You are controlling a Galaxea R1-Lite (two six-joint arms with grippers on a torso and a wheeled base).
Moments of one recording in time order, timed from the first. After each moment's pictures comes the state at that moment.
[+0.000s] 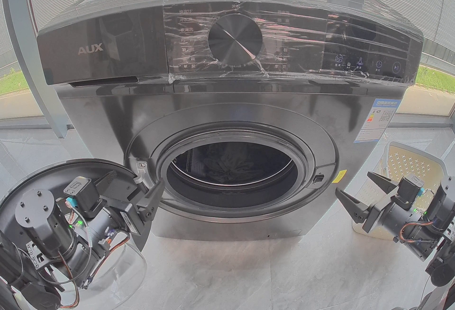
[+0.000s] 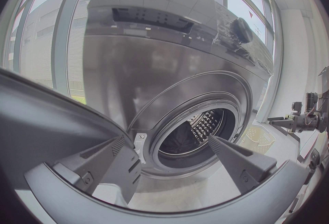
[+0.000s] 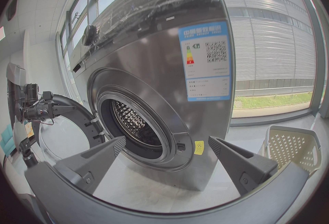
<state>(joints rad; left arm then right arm) -0.64 1.61 -0.12 -1.47 0.39 -0.12 0.49 1.61 -0.04 -1.53 -0.07 0.08</state>
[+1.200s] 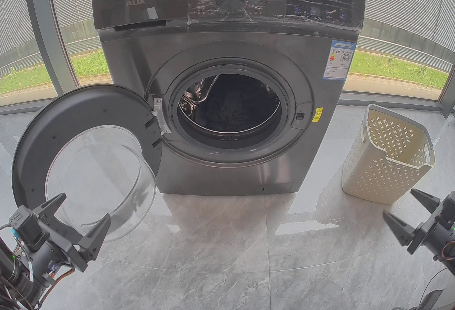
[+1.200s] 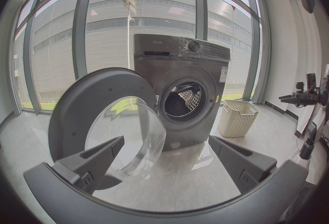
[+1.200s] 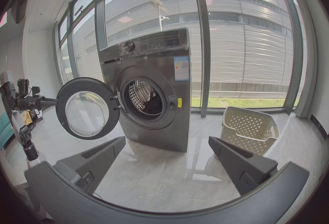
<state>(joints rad) -0.63 1.04 -0.02 -0.96 0.39 0.00 0.43 1.00 -0.02 -0.88 -0.11 0.02</state>
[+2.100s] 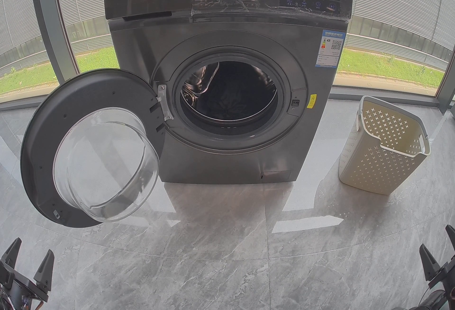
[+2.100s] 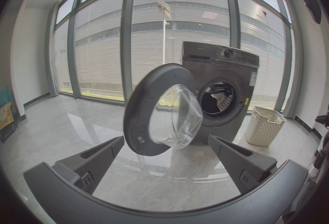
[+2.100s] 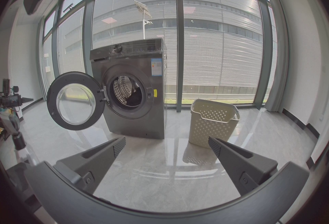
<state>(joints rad) -0.29 0.26 -0.02 -0.18 0.33 -0.09 0.12 0.23 -0.02 -0.17 -0.05 -0.01</state>
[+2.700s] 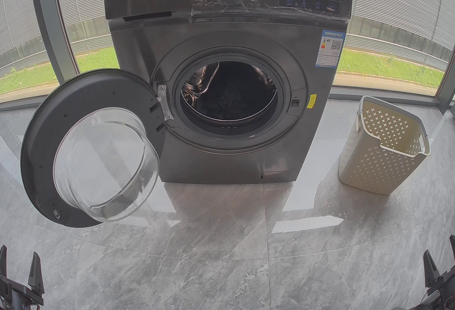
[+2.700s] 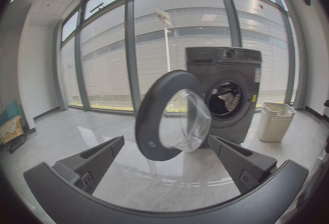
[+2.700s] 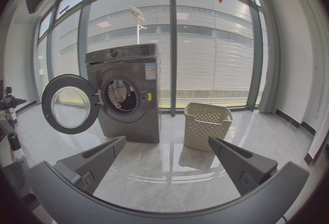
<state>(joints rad) 0.01 0.05 -0.02 -0.06 0.26 0.01 -0.01 0.02 -0.02 -0.01 -0.03 0.01</state>
